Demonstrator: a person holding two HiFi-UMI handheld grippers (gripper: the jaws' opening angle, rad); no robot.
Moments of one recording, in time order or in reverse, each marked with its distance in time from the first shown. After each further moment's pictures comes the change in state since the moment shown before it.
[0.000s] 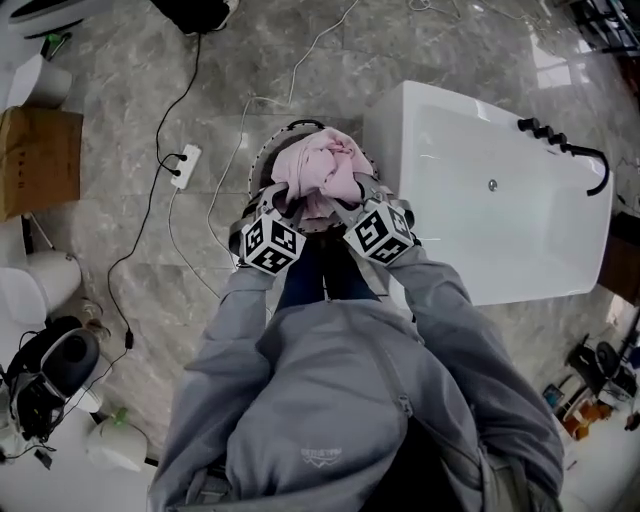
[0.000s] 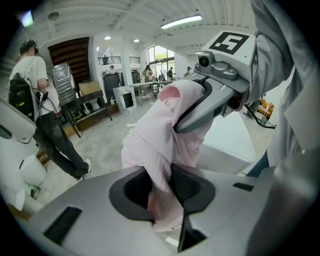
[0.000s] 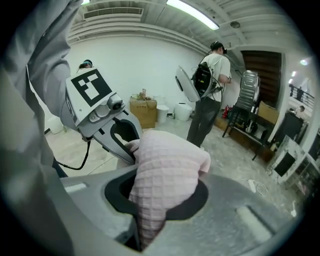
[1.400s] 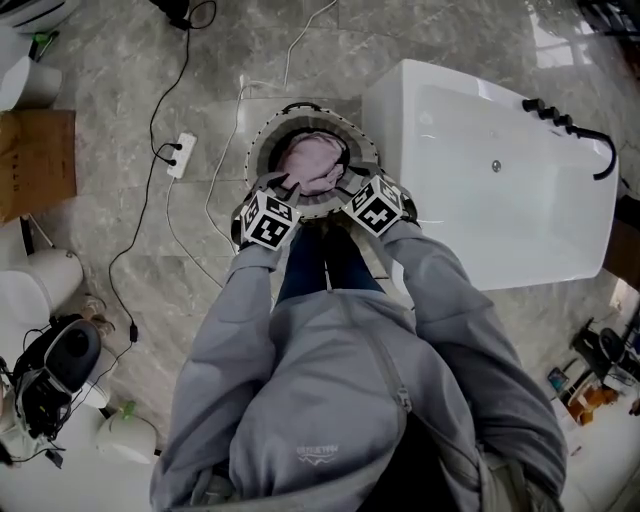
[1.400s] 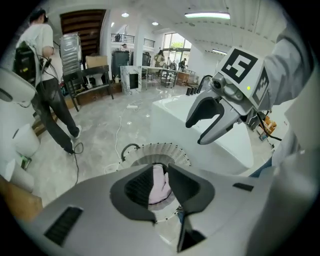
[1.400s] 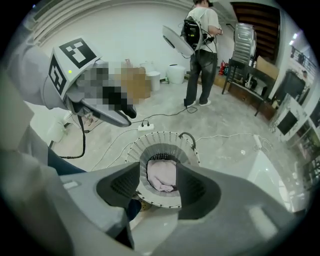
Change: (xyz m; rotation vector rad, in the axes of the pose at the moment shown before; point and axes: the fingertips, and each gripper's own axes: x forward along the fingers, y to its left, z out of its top) left arm 0.045 -0.010 -0.049 -0.196 0.140 -0.074; right arm 0.036 0.010 -0.125 0.231 0.361 0.070
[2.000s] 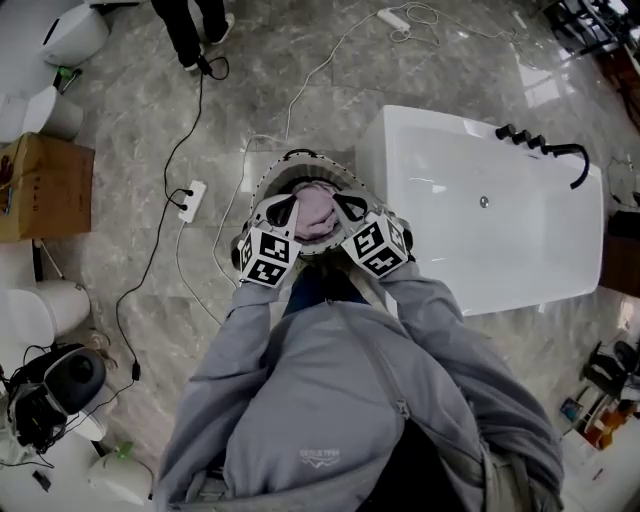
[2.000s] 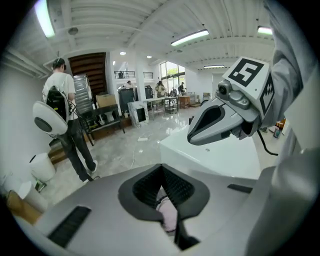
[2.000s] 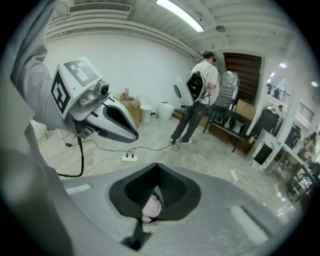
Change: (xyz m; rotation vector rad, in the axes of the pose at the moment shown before) left arm -0.113 -0.012 0.099 0.102 -0.316 0.178; right arm -0.136 0.008 0.089 -0.093 -0.365 -0.239
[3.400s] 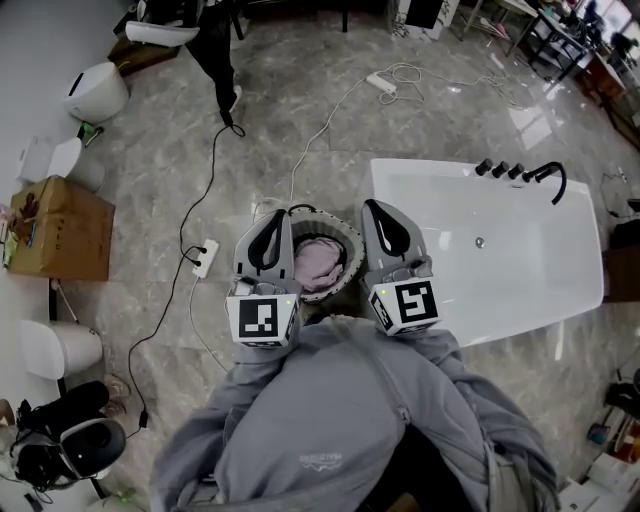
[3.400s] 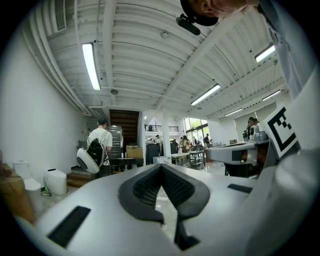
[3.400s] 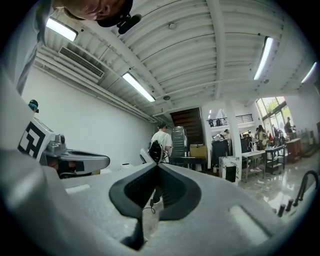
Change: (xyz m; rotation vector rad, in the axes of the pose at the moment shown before) left arm -0.194 0.009 0.195 -0.164 -0.686 0.298; right arm -0.227 -0.048 0.157 0.283 -0.706 -0.467
